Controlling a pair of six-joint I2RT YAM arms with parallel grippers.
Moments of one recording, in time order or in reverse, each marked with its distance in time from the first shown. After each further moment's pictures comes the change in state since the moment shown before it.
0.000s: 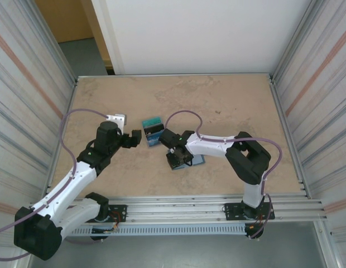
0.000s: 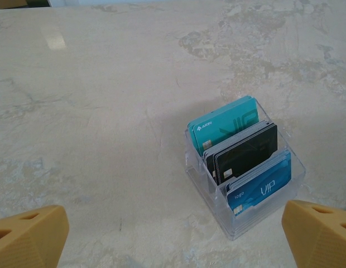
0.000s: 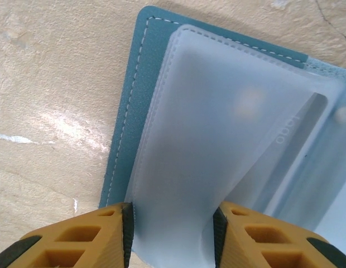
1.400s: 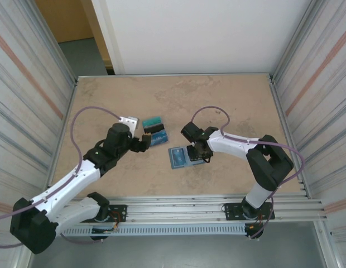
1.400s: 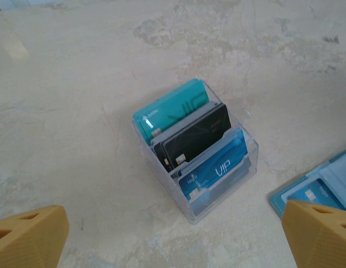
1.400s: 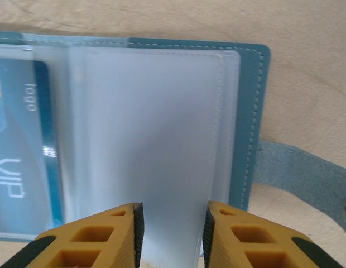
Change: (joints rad) left arm -0.187 0.055 0.039 -0.035 -0.064 0.001; right arm -0.193 -0.196 -0.201 0.004 0.061 0.080
